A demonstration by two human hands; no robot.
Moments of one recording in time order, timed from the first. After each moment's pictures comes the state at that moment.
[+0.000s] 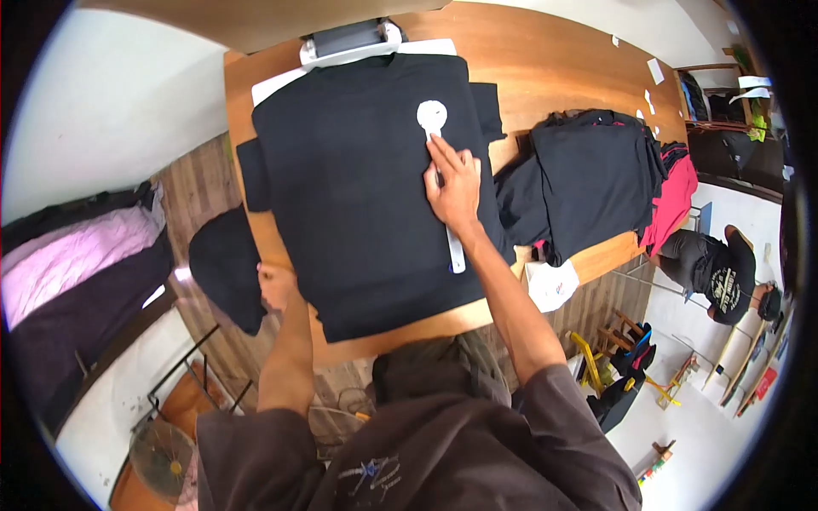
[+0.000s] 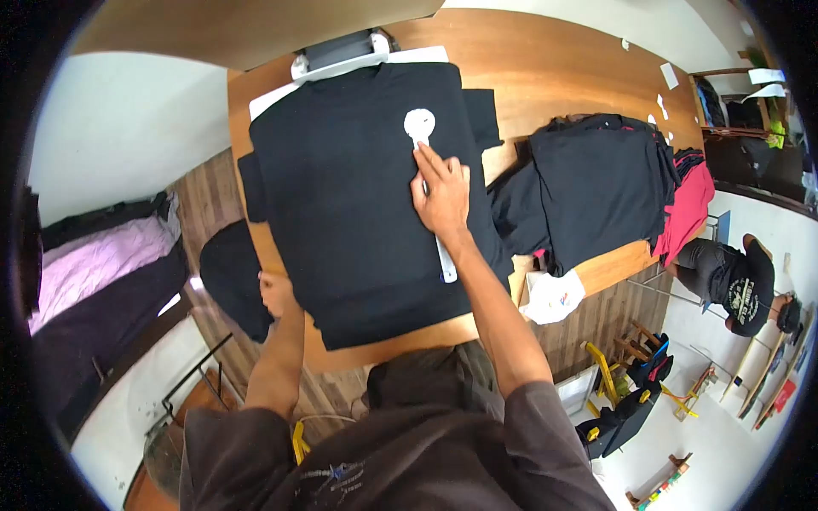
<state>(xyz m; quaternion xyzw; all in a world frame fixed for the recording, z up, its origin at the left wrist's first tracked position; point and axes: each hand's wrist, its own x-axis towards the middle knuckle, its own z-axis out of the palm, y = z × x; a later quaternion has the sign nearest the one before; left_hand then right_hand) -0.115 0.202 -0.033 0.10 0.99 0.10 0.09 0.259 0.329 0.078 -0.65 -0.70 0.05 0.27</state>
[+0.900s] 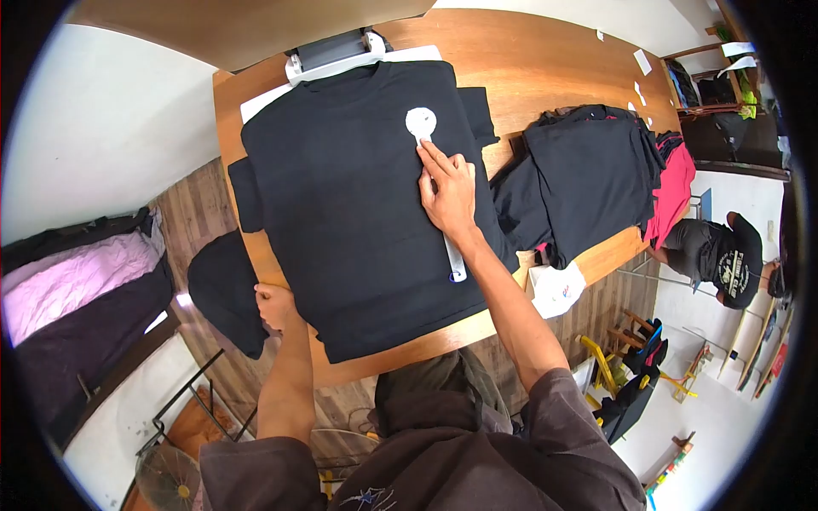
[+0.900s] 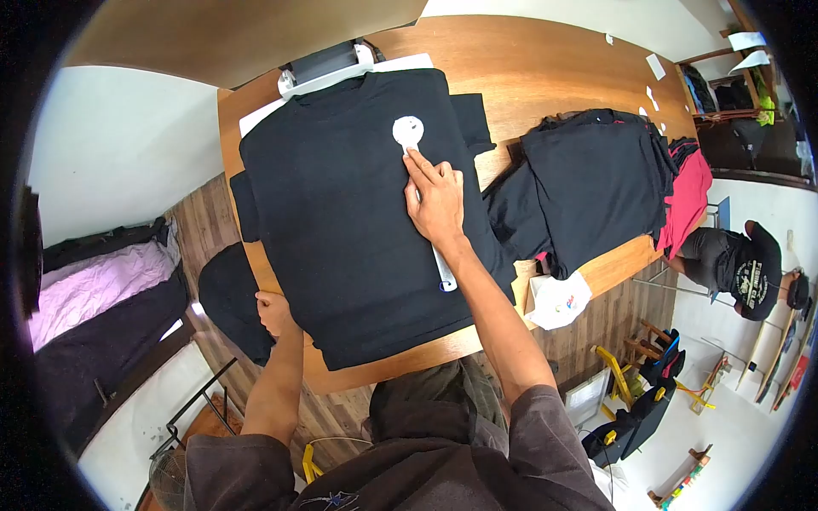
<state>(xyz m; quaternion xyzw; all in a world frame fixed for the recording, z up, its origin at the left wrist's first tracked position) -0.104 0.209 -0.006 0.09 0.98 0.07 0.13 0.256 0.327 0.083 -0.65 -0.70 0.04 0.28</state>
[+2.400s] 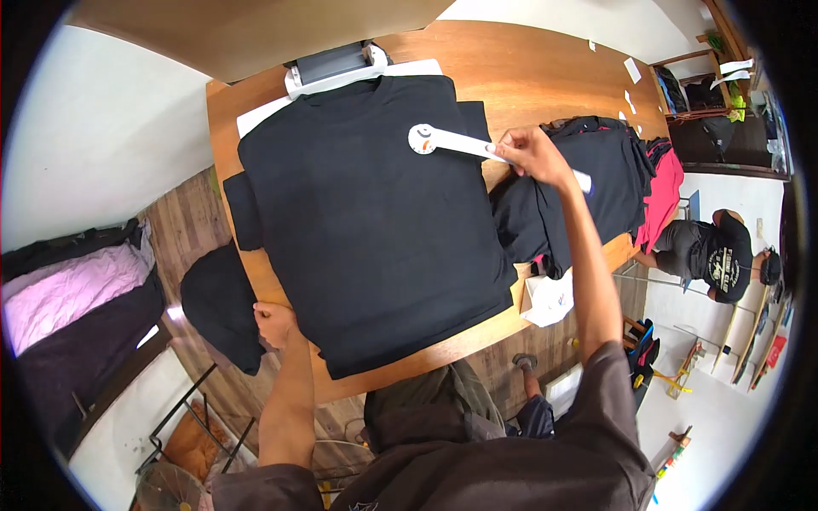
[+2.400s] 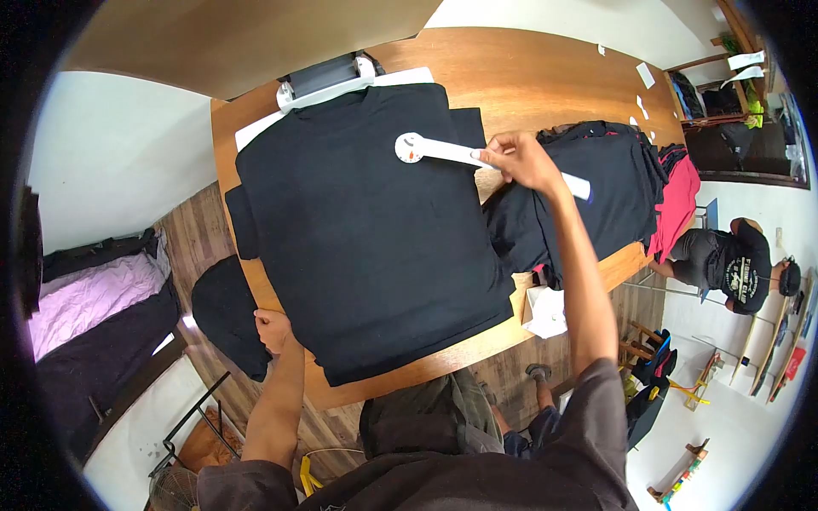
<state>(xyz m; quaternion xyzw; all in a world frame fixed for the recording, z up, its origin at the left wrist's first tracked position) -0.111 0.205 -0.025 0.09 0.99 0.07 0.11 0.415 0.406 0.164 -0.66 -0.59 0.44 0.15</state>
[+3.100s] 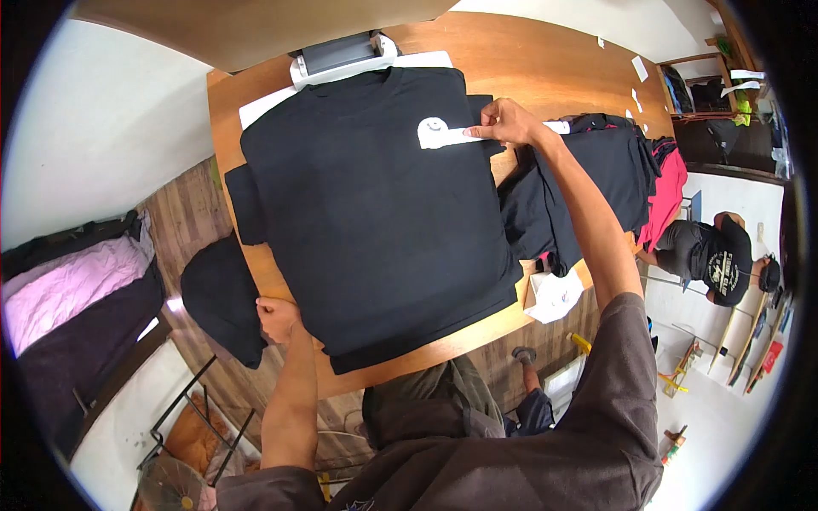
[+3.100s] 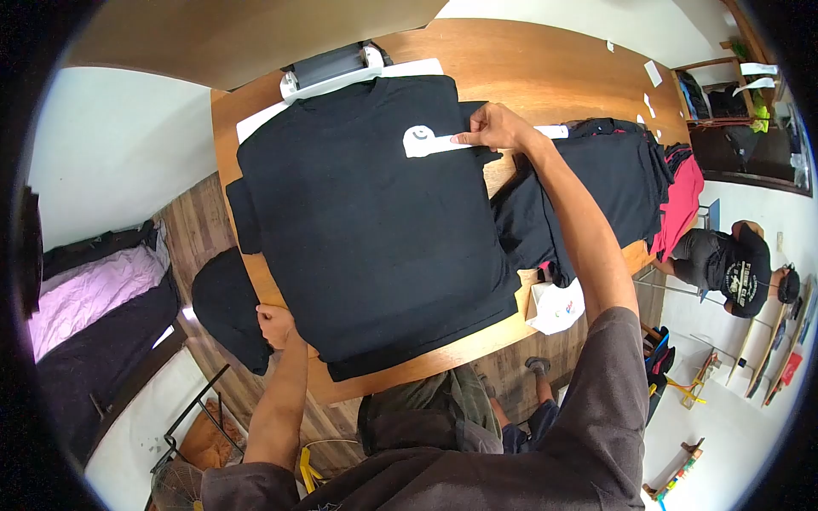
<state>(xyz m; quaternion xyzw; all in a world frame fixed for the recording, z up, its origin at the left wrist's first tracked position) -0.107 0.206 -0.028 0.08 0.99 0.06 0.09 0.401 0.483 0.114 -0.64 -0.67 0.38 -0.03</state>
